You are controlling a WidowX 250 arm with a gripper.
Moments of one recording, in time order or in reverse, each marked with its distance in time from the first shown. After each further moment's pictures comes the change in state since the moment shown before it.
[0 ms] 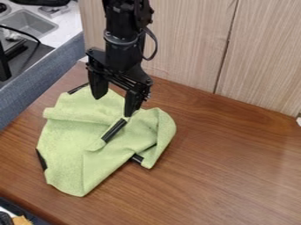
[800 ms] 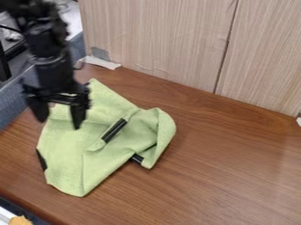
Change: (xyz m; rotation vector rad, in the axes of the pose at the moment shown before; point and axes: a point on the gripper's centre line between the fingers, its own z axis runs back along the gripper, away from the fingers) arm -0.061 0.070 -0.037 -0.095 -0.007 0.362
